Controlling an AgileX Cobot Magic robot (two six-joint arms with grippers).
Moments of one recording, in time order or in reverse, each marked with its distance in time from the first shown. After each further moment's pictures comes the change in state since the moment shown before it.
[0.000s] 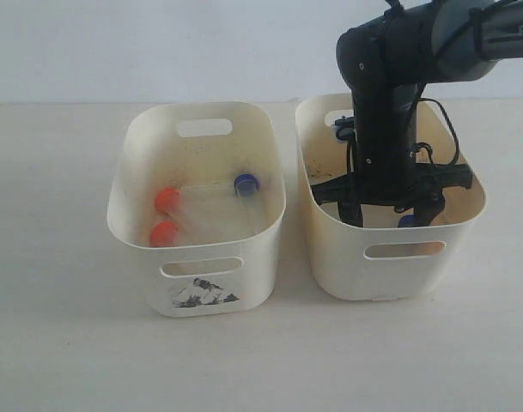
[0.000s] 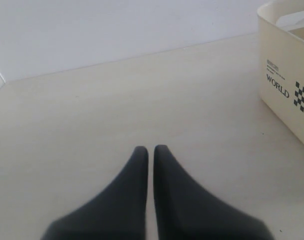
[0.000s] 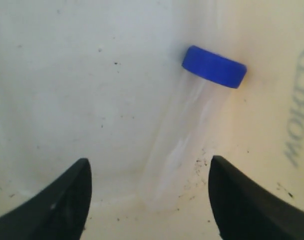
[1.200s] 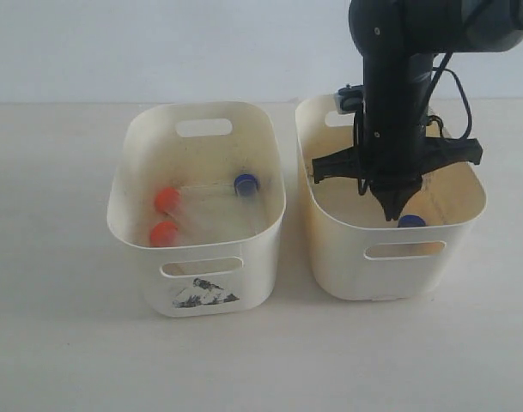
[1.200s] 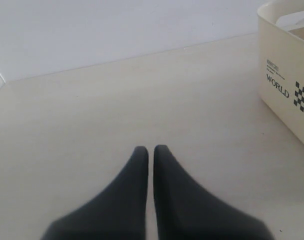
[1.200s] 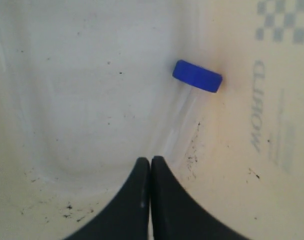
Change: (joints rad) left arm 0.000 0.000 0.000 0.000 0.000 0.000; right arm 0.000 -0.076 -0.010 -0.010 0.000 -0.011
